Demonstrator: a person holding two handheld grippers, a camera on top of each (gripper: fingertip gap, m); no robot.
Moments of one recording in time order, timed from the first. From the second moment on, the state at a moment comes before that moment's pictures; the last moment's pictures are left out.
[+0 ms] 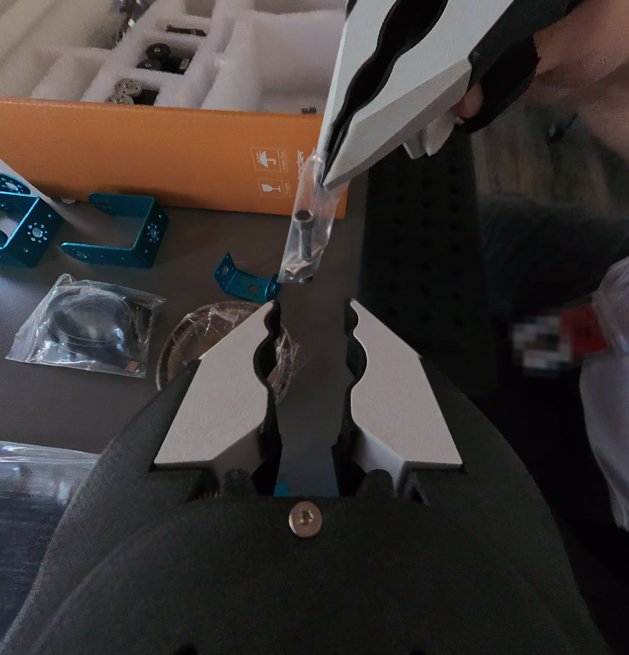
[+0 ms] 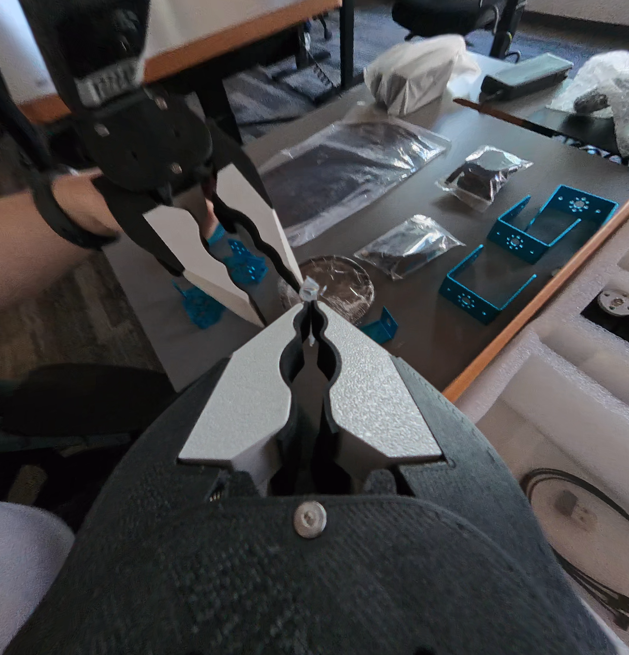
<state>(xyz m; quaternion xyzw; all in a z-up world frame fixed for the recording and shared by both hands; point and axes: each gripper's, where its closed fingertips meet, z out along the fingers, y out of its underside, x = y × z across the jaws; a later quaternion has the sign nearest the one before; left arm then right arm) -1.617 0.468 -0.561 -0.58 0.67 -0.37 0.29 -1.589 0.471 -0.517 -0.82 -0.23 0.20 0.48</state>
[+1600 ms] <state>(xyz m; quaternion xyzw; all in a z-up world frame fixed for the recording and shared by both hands) -1.660 0.421 -0.457 -0.42 0.59 -0.21 0.66 -1.564 0.500 -0.511 -0.82 -0.25 0.00 0.51</state>
